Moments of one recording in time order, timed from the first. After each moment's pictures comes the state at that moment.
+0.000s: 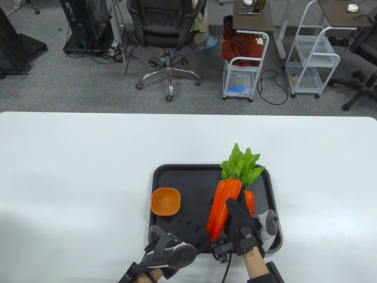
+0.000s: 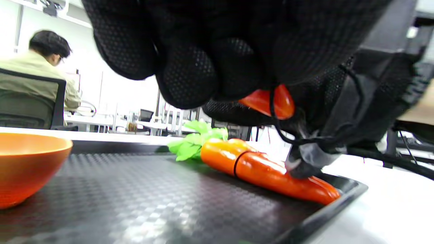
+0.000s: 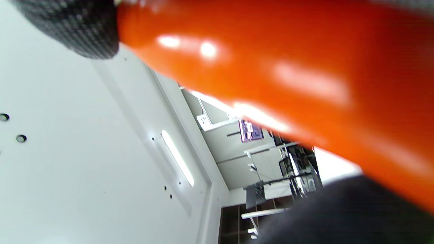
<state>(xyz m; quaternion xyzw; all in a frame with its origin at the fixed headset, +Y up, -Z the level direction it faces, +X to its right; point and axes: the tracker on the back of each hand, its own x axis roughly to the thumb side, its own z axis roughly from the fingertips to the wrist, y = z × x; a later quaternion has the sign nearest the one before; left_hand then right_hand) -0.072 -0.694 -0.210 0.07 -0.36 0.09 0.93 0.146 -0.766 -0.272 0.05 -0.01 0.54 0.84</state>
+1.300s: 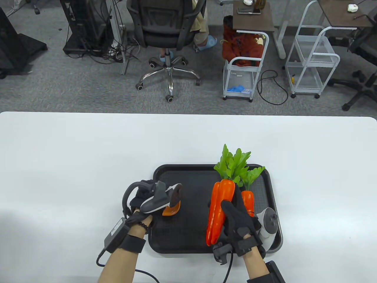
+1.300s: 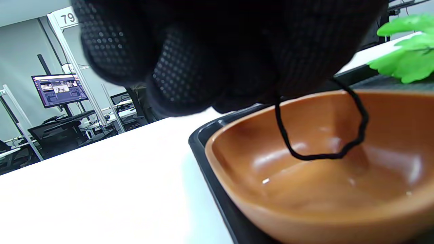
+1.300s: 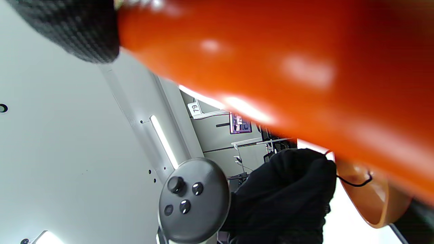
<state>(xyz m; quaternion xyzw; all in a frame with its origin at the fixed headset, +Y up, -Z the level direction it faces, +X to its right) -0.112 -0.705 -0.342 0.00 -0.15 -0.16 0.98 0.142 -0.763 -0.272 0.07 0.02 0.60 0.80</state>
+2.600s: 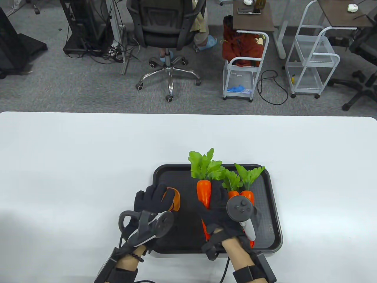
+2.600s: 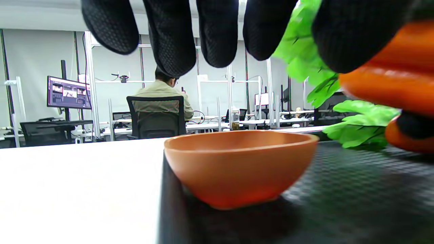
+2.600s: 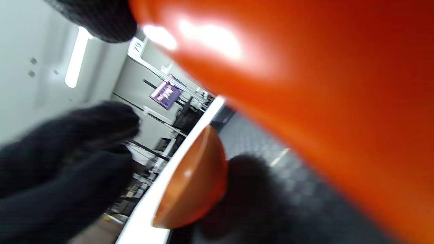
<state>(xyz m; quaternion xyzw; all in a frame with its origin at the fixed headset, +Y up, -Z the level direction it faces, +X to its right) -0.135 -0.710 -0.265 0.10 -0.15 0.00 0.98 0.095 -0.747 -0.295 0.04 0.04 0.89 0.45</state>
